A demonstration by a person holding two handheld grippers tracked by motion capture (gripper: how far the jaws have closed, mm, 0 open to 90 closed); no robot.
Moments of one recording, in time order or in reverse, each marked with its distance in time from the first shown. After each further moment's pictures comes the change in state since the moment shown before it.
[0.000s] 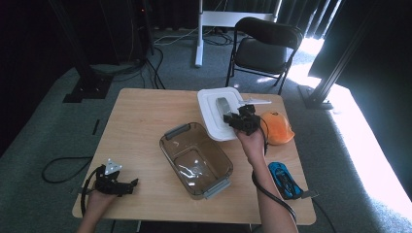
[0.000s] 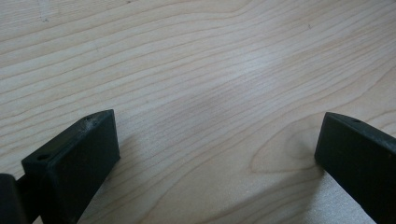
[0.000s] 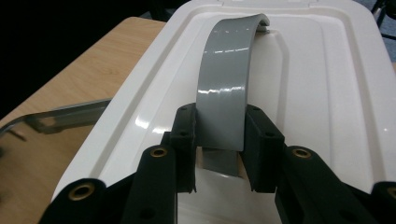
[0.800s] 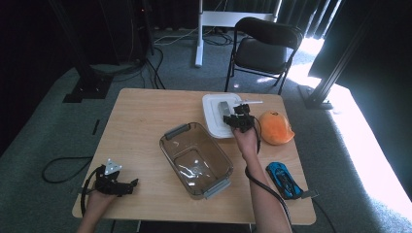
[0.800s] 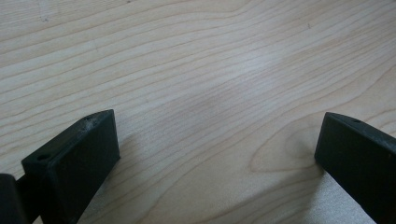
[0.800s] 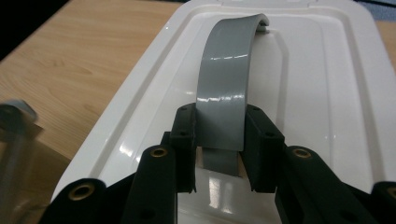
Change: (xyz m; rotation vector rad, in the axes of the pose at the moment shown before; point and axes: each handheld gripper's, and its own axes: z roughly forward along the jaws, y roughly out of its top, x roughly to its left) left arm 0.000 0.000 0.000 0.000 0.000 0.000; right arm -0.029 -0.015 0.060 0.077 -0.079 0.071
